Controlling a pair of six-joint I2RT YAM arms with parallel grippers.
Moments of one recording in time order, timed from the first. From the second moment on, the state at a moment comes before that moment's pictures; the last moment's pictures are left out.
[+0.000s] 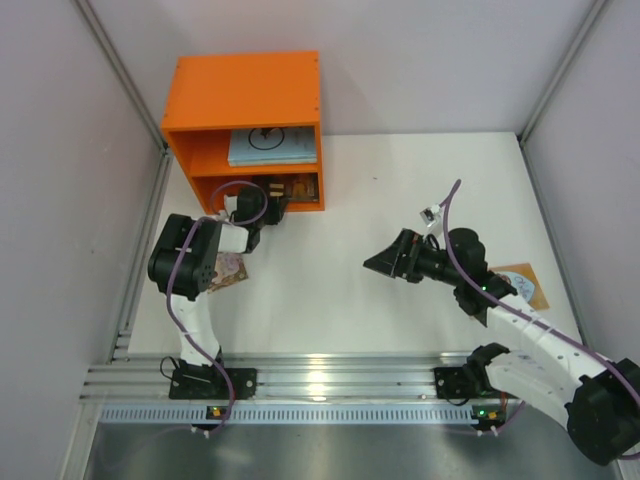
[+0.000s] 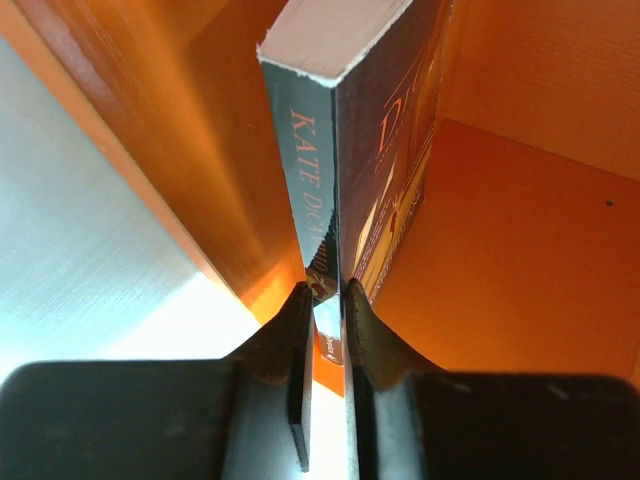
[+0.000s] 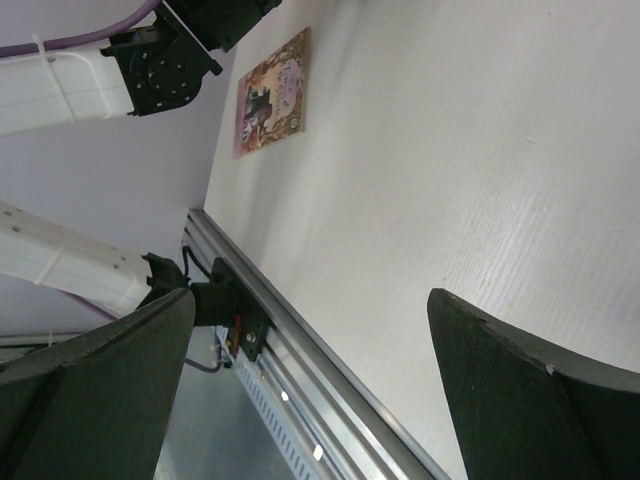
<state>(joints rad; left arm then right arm) -0.23 1.97 0.94 0.55 -0.03 -1.63 0.47 0.92 0.49 0.08 -0.49 0.84</state>
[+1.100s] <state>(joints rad) -0.24 1.92 0.95 0.48 -0.02 -1.57 0.47 0.90 0.48 0.08 -0.49 0.85</state>
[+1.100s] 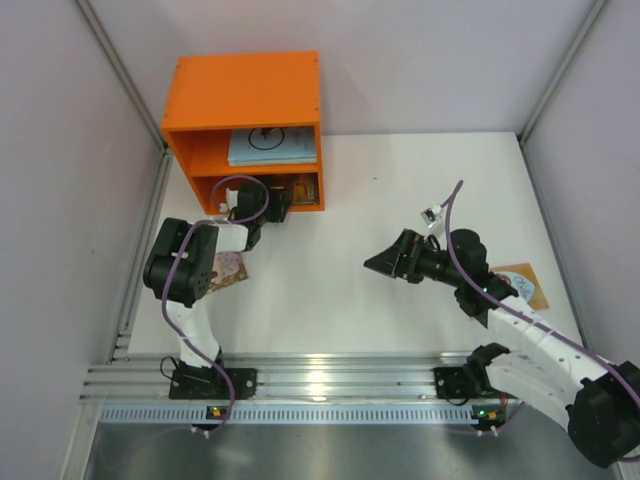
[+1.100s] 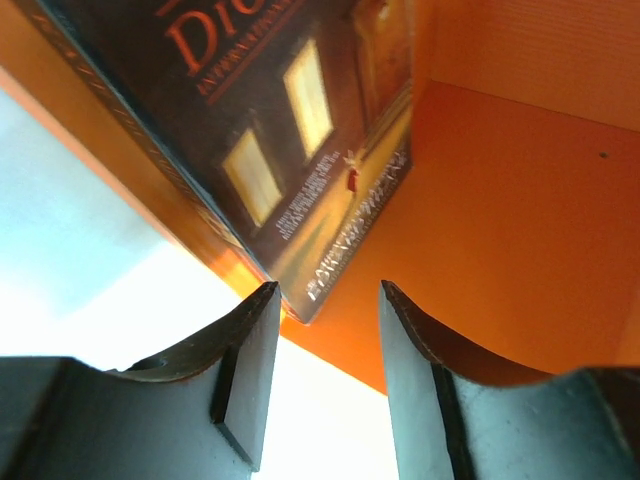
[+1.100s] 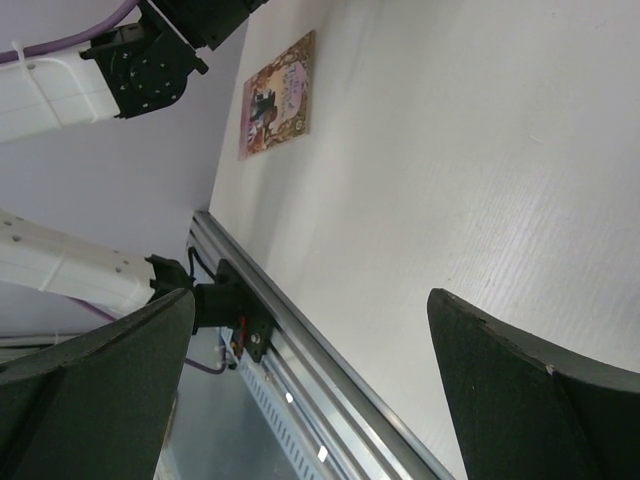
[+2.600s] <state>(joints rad) 0.18 1.51 0.71 0.29 0.25 -1.17 -0.51 0.82 0.54 -0.43 0.06 0.82</state>
